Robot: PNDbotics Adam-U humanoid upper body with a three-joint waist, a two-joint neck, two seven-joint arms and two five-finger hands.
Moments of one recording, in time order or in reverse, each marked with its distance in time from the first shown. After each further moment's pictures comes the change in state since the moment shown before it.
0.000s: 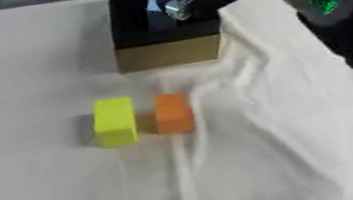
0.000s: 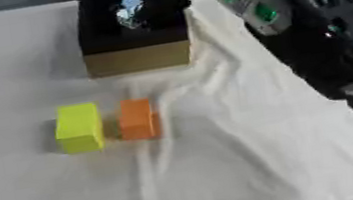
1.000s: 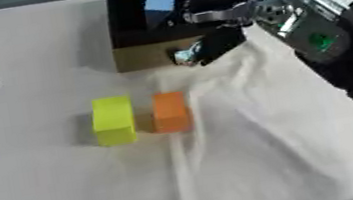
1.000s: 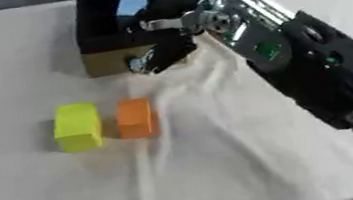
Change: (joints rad) left arm 0.006 0.000 0.000 0.000 -0.001 0.005 -0.008; right arm 0.103 0.022 0.055 -0.011 -0.103 0.020 0.051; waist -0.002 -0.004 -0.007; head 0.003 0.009
